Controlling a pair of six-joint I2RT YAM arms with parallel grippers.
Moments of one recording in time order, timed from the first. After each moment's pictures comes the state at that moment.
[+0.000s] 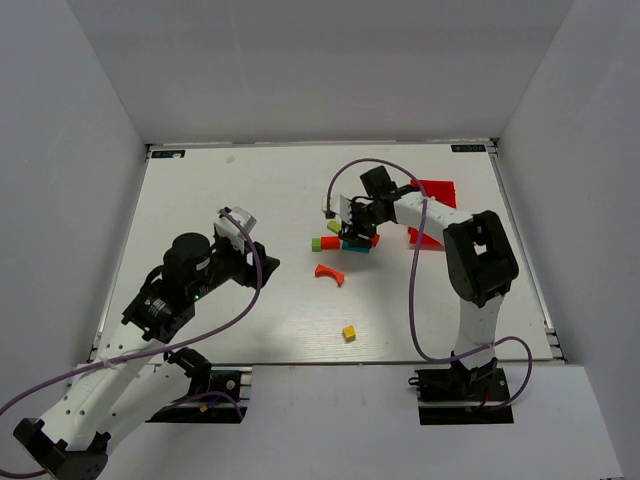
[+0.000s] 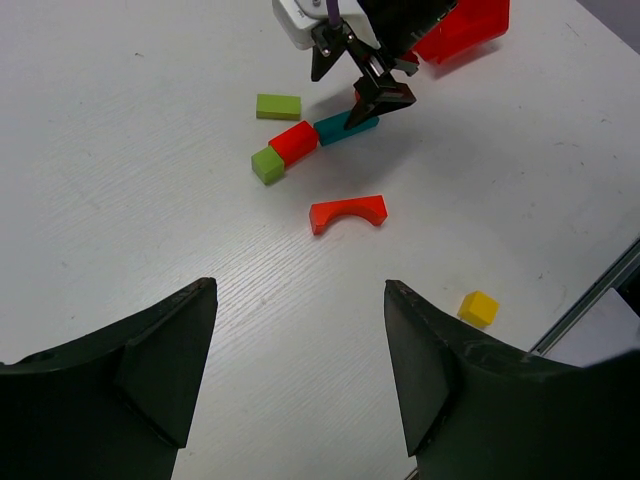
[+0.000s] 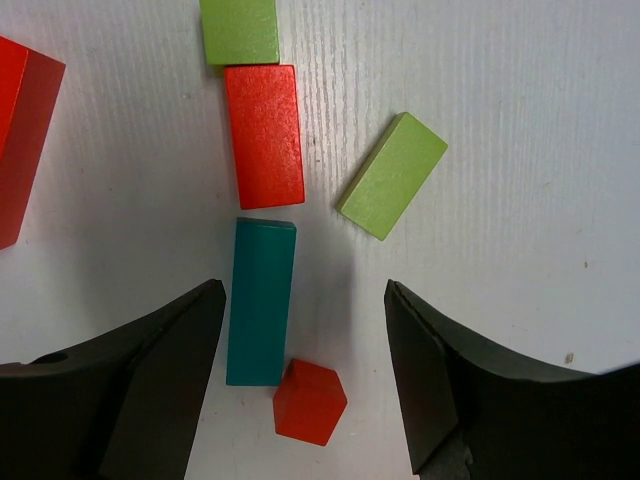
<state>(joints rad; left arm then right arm) -0.58 0.69 0.79 -0.42 0.13 -0.08 0.50 1.95 1.38 -0.49 -0.48 -1.01</state>
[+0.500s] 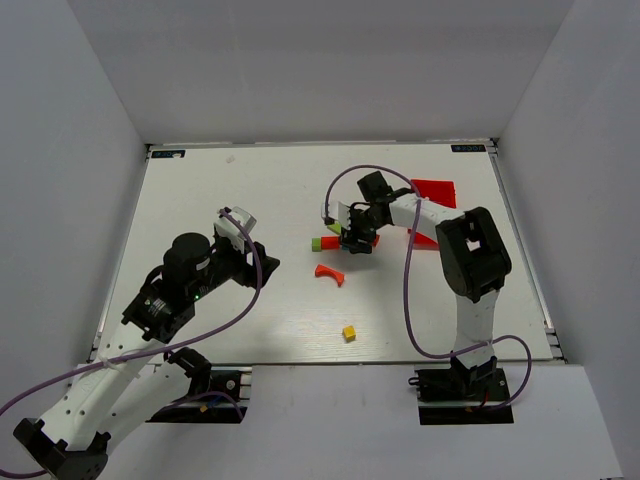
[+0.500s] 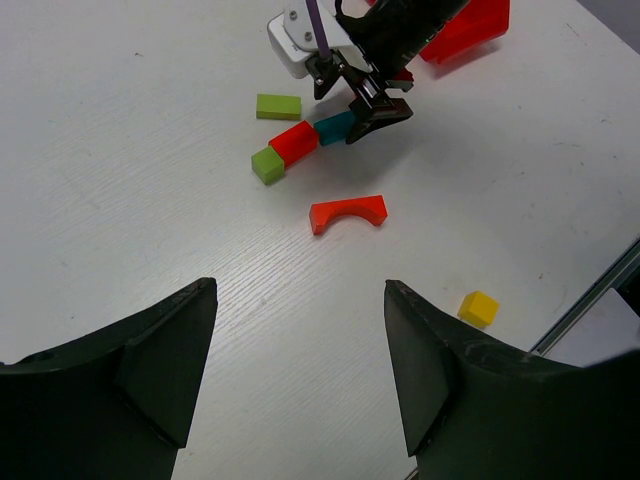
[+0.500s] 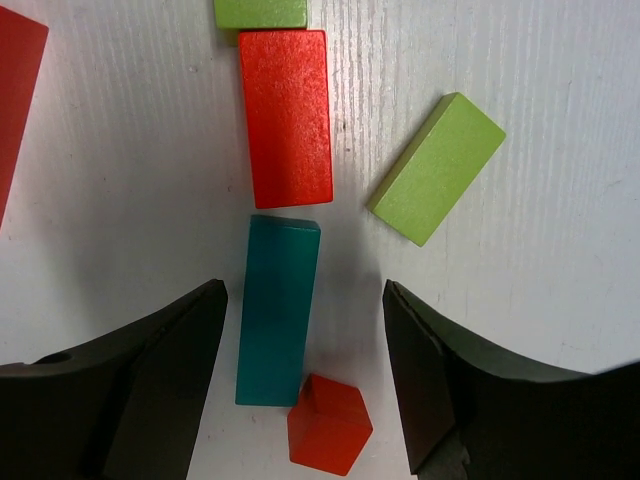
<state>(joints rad) -0.58 0.69 0.79 -0.42 0.13 -0.08 0.50 2.00 1.38 -0.51 -0.47 -1.02</state>
